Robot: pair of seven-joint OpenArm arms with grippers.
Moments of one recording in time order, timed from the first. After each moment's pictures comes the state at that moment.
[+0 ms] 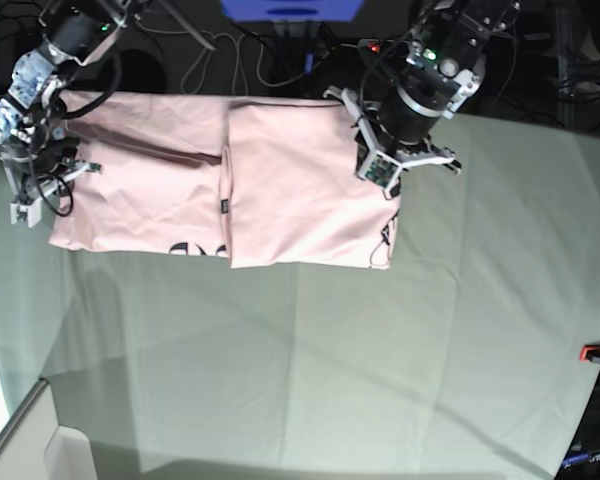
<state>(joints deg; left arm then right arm) 21.2 -18.8 25.3 102.8 -0.8 0.6 26.4 -2.7 -0.8 49.2 78.0 -10.5 38.4 -36.3</state>
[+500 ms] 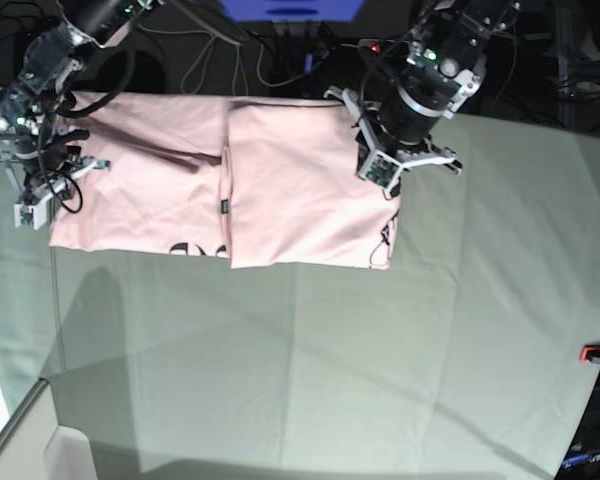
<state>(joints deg) 21.2 -18.9 25.3 102.7 -0.8 0.6 26.5 -5.5 -5.4 48.8 90.7 -10.5 39.4 -38.6</state>
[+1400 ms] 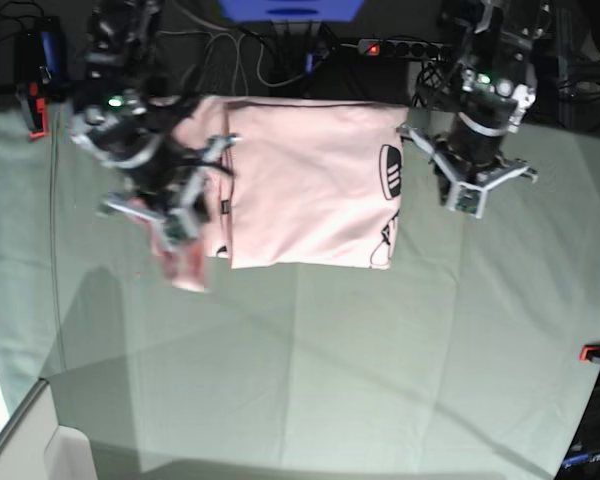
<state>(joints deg) 24.4 -16.4 6.1 103.0 -0.8 0.5 26.3 -18.1 -8.9 10.4 110.2 -10.7 39.6 -38.9</state>
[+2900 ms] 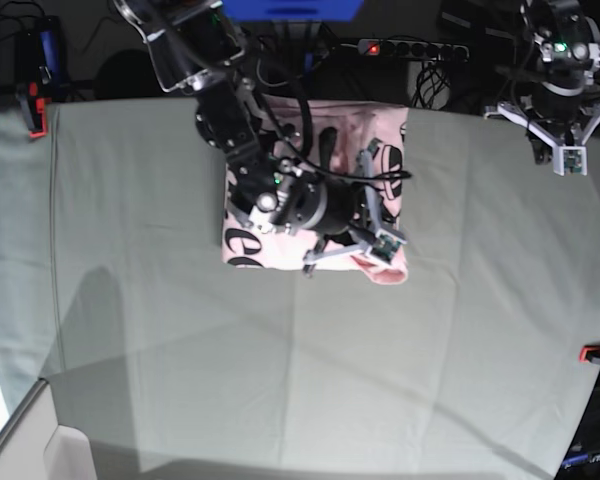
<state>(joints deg) 30.5 -3.1 -28.7 105.5 -0.1 -17.5 27.0 2.5 -8.5 -22.7 81.7 -10.5 39.6 -36.6</state>
